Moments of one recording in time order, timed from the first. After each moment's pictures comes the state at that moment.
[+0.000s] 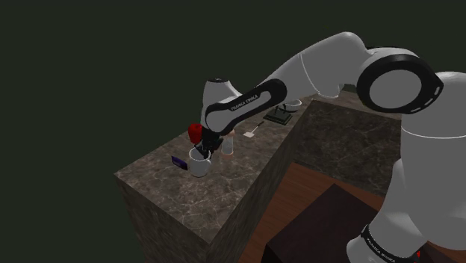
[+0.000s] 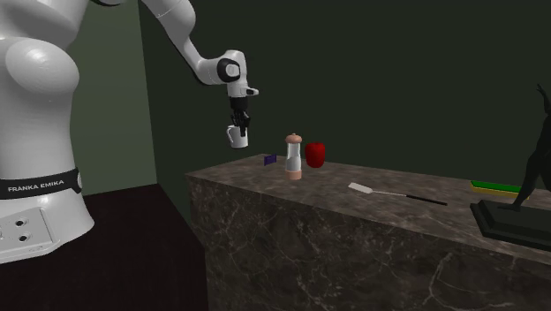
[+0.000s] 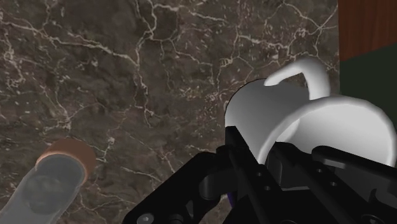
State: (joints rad) arm 0.50 0.40 -0.09 -1.85 0.08 2.37 0.29
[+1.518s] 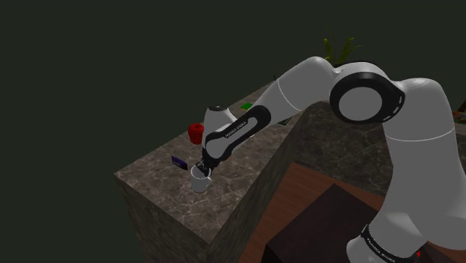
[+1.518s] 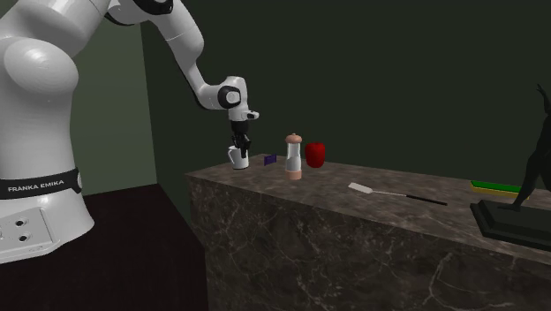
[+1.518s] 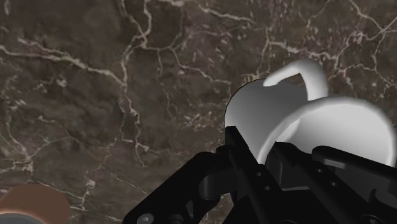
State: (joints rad) arm 0.48 0.57 -0.07 -1.87 0.11 2.56 0.27
